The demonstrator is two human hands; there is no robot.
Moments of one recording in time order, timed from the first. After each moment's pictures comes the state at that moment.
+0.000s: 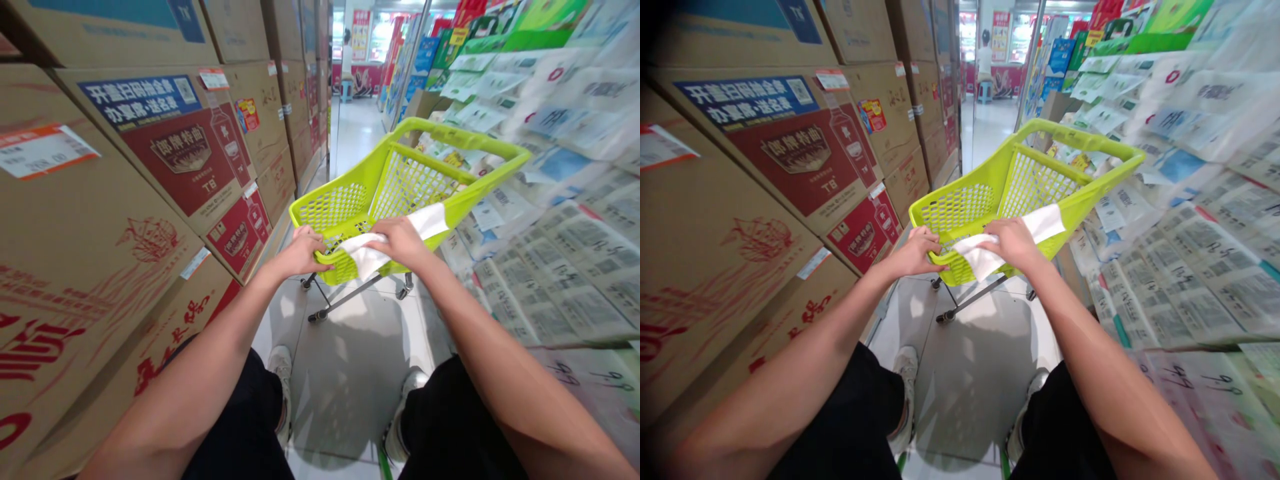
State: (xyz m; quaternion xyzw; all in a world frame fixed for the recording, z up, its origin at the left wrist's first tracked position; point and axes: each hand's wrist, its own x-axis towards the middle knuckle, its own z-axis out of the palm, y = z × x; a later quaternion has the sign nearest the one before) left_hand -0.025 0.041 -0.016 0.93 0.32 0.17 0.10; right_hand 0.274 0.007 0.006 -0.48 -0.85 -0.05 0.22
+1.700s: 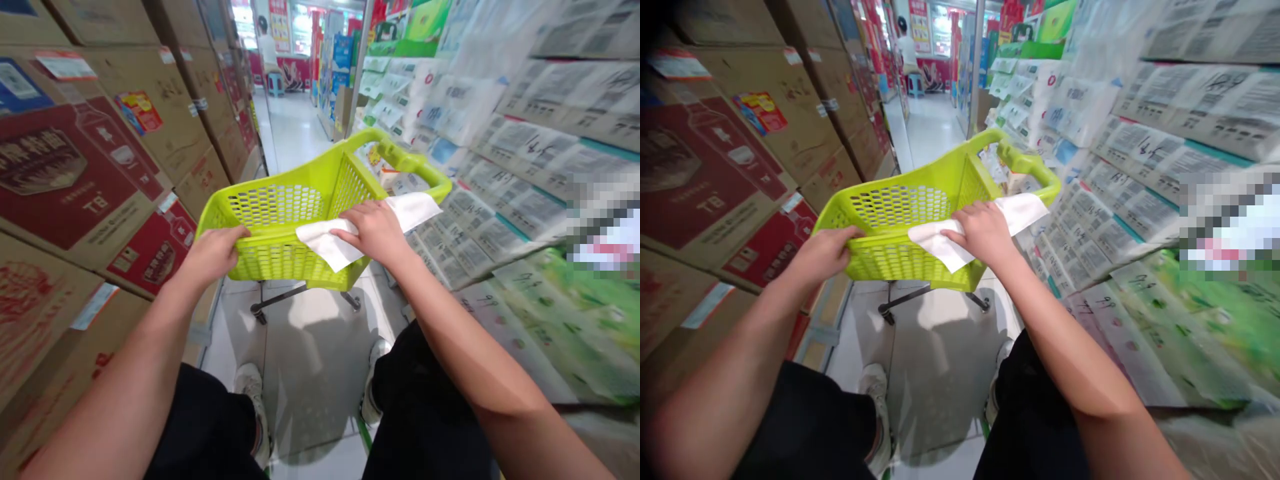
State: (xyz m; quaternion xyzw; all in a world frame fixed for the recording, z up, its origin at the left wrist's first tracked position) left_hand -0.053 0.066 0.000 0.91 0.39 0.12 -0.03; right_hand 0.314 -0.083 0.071 -0.60 -0.76 -0.19 0.15
